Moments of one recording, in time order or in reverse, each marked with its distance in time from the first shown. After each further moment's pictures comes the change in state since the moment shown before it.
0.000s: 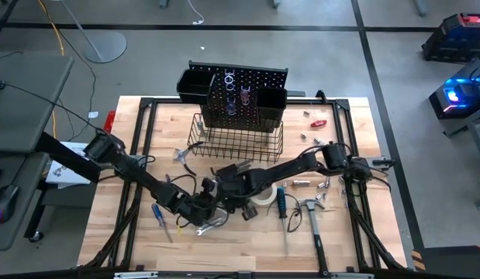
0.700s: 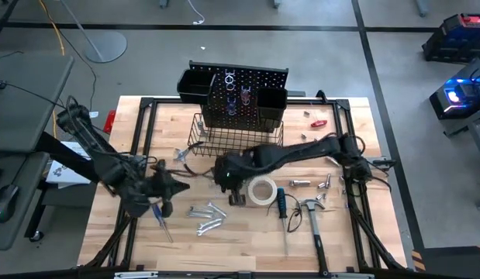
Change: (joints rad) left arm -0.278 -0.679 0.071 -0.648 -0.288 -1.066; right arm -0.079 -0.223 0.235 -0.103 0.073 0.357
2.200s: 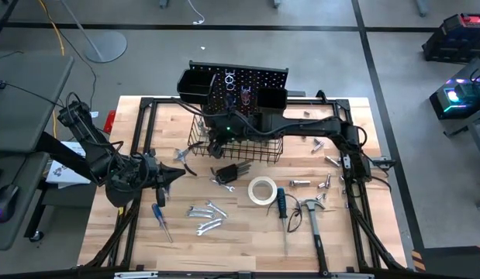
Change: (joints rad) left arm -0.024 -0.115 0.001 0.118 -0.212 0.136; right arm -0.216 -0.009 0.001 0.257 0.226 0.208
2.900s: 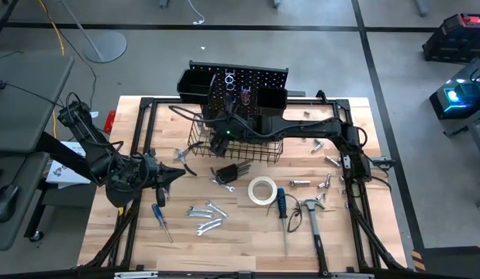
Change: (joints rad) left arm 0.000 0.000 0.000 -0.009 0.001 0.000; right arm 0.029 -0.008 0.001 -0.061 0.173 -0.093
